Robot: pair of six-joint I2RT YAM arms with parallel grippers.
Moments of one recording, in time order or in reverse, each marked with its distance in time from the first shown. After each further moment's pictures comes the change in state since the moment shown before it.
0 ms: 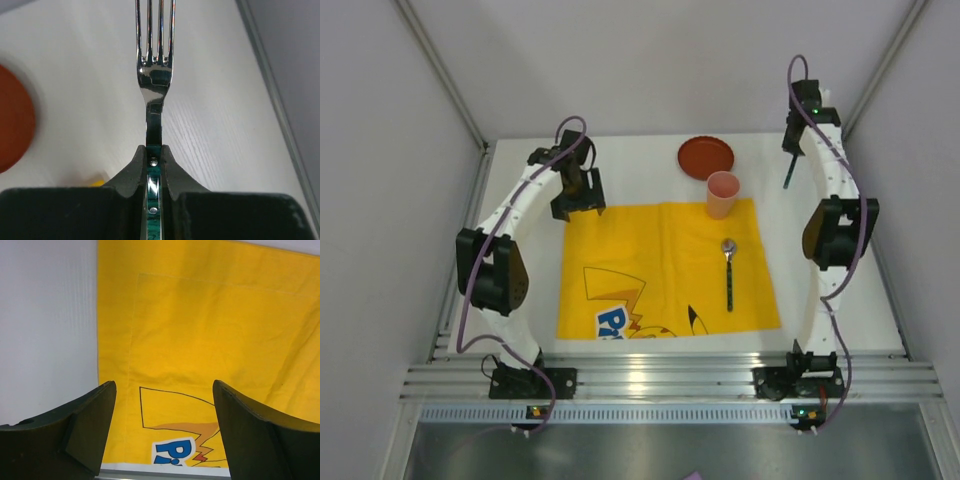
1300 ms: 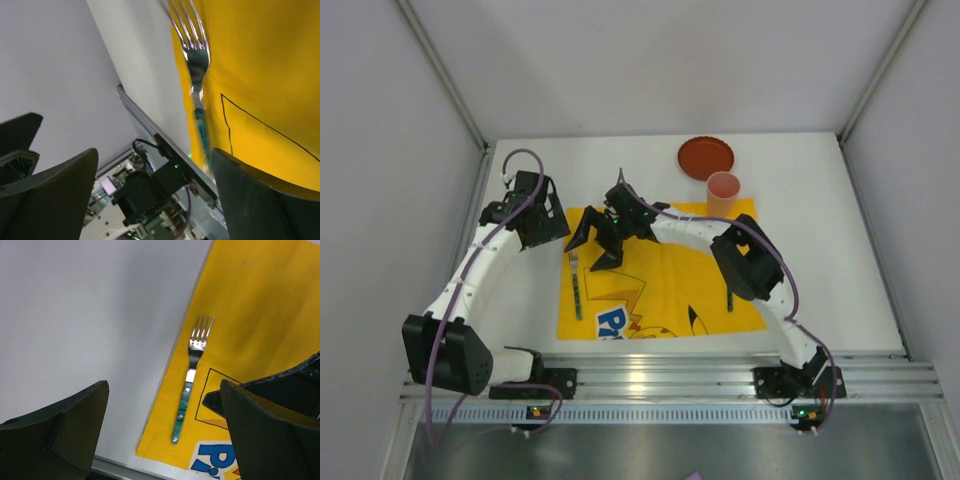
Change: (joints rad) left arm 0.097 -0.531 -0.515 0.145 -0.185 -0.016; right arm 0.827 0.020 -0.504 0.678 -0.978 1.025
